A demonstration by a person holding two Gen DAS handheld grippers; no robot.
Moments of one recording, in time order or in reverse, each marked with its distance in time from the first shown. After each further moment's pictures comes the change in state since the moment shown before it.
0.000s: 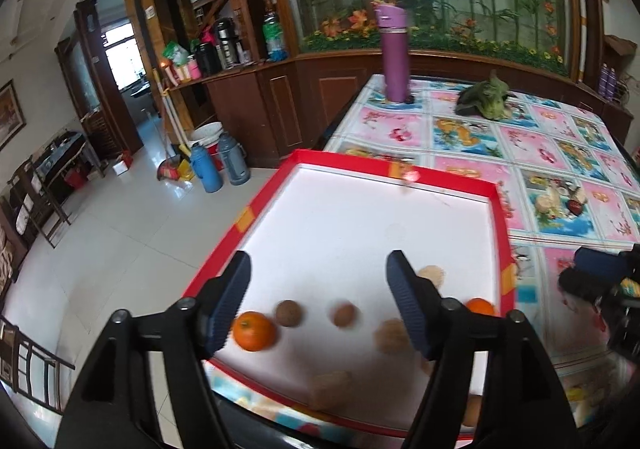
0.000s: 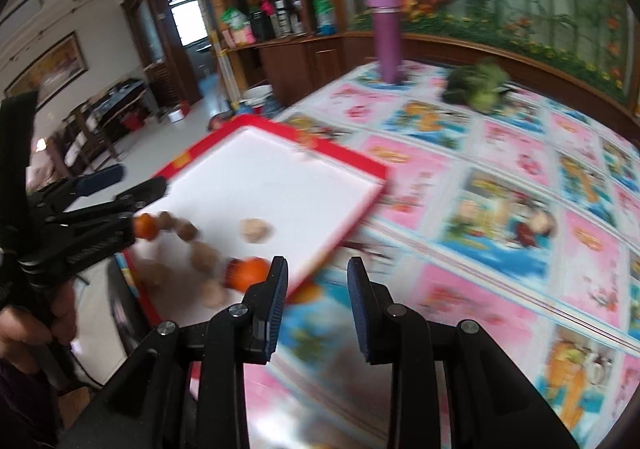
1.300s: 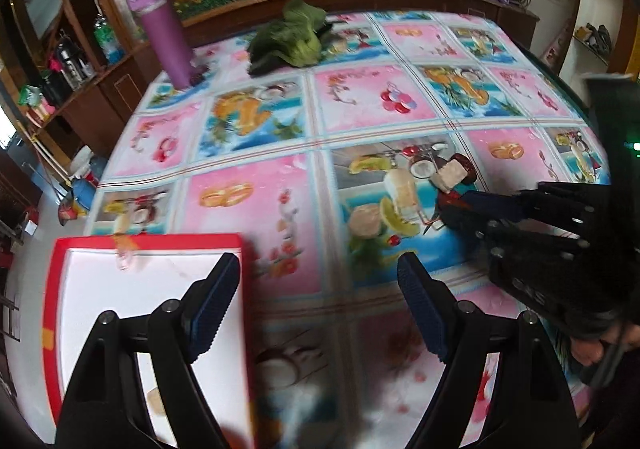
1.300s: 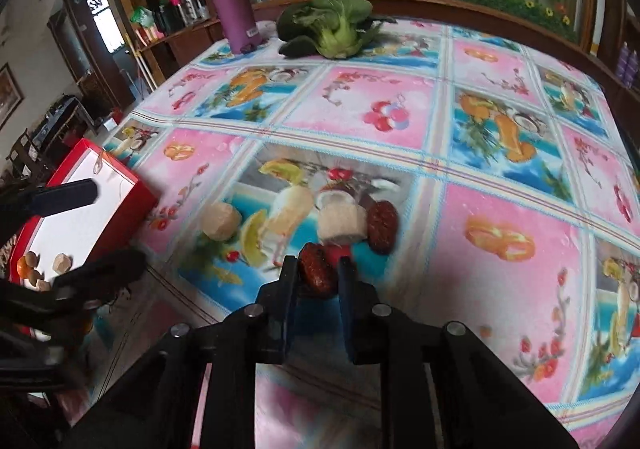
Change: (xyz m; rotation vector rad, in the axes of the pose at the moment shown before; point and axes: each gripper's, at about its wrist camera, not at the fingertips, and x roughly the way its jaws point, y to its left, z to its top) left arm 0.078 -0.216 0.063 0.325 0.222 -0.327; right arm 0.052 -0.172 0.018 0.156 0.133 -0.141
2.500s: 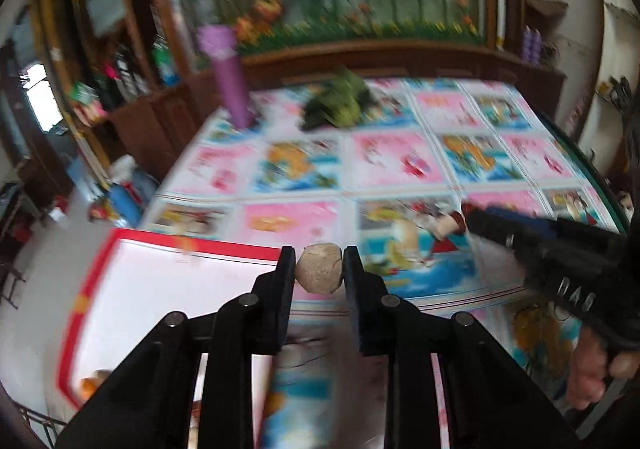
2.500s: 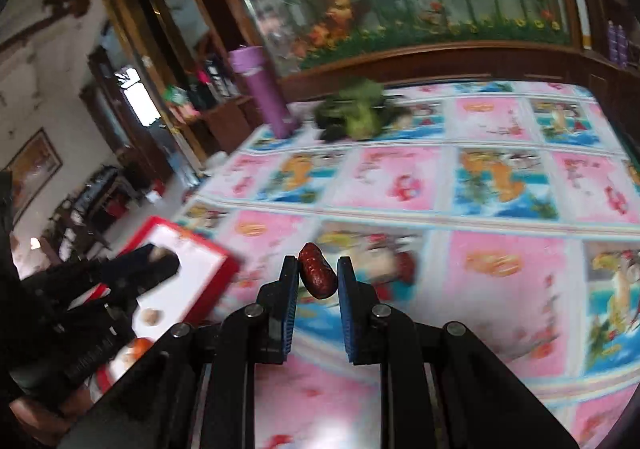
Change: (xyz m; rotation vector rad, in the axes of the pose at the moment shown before) left arm -0.087 0.006 -0.025 -0.143 -0.235 0.146; right arm -0.073 0.013 -0.008 0.101 -0.270 0.215
